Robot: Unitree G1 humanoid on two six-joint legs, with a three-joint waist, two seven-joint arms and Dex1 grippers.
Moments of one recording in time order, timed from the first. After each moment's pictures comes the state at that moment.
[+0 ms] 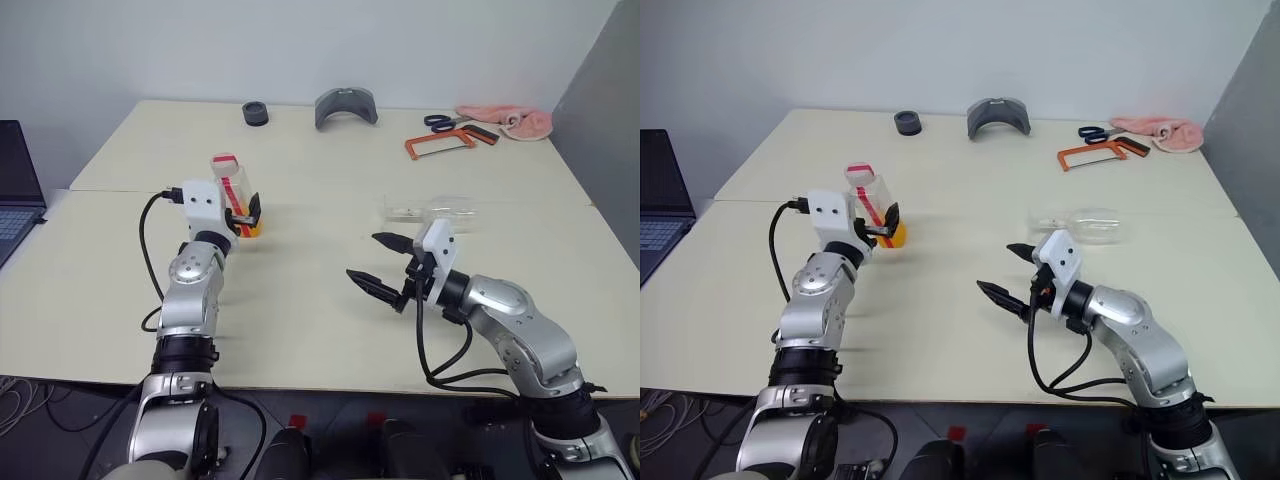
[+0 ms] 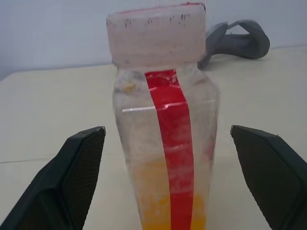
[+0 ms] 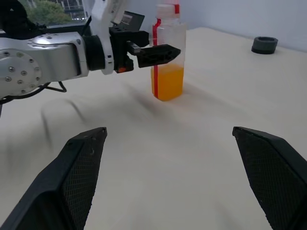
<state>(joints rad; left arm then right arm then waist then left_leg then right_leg) -0.61 0.31 0.18 0.36 -0.11 0.13 -0.16 -0.34 -0.41 0.16 -0.39 0.41 0.51 0.64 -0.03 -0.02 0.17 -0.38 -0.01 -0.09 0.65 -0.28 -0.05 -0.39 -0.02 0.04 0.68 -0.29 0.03</state>
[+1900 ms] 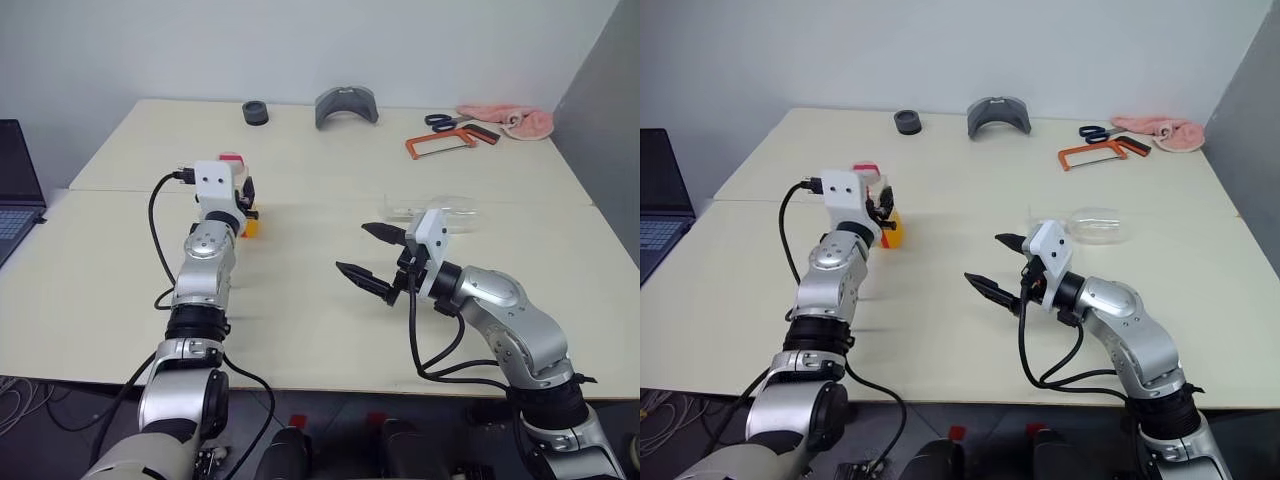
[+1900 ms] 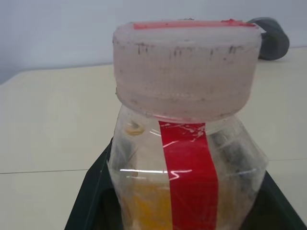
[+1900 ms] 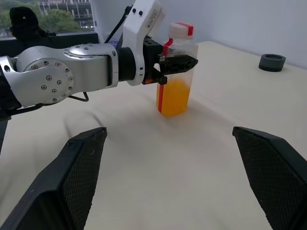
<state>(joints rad) -0.71 0.27 0.16 0.47 -0.10 0.12 -0.11 -0.38 -0.37 0.16 -0.38 0.40 0.51 0.65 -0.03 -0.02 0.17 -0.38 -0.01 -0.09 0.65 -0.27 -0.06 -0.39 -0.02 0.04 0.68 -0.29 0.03</state>
